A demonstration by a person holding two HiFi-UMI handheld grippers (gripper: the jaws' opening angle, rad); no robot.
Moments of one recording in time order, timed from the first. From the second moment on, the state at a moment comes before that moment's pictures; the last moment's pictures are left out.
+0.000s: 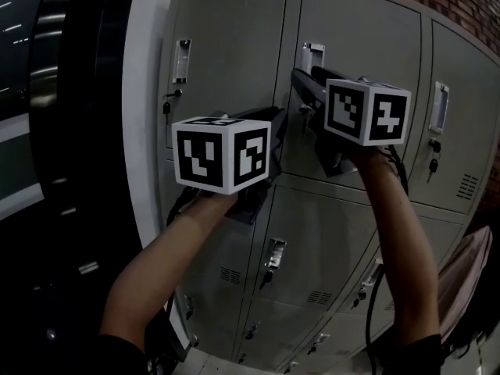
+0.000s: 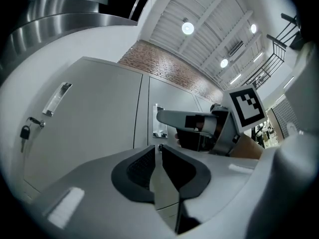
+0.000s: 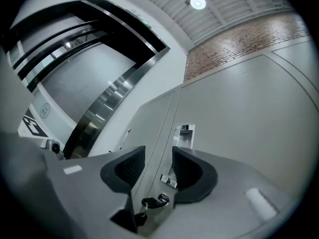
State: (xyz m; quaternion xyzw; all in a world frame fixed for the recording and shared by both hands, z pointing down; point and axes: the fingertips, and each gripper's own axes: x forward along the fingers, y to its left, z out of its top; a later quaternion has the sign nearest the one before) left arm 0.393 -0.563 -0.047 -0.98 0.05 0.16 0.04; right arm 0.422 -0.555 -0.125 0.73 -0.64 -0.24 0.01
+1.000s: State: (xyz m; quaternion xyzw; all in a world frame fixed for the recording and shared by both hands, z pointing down) left arm 0.388 -0.591 -0.043 -0.98 0.00 0.17 0.03; right arm 0.424 -0.559 -0.137 0.76 -0.62 -0.20 -0.05
